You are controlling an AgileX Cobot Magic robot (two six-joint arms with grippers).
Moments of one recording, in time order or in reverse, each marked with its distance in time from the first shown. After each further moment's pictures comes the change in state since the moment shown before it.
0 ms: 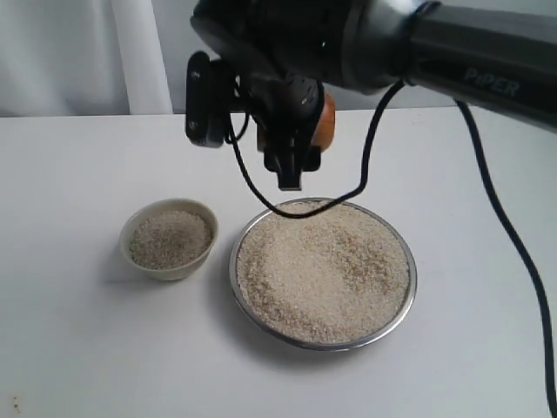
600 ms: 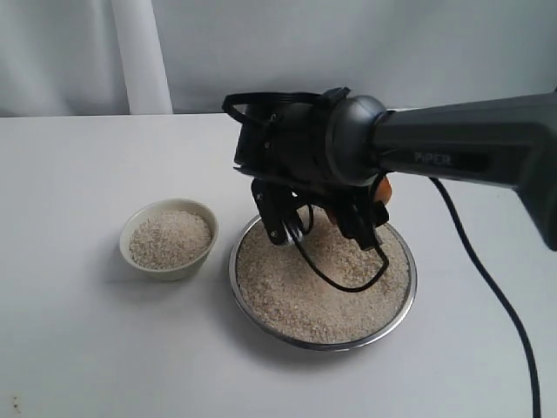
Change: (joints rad) left arm 0.000 0.000 0.000 0.000 0.000 0.000; right arm -0.034 0.085 0.286 -0.207 0.000 -0.140
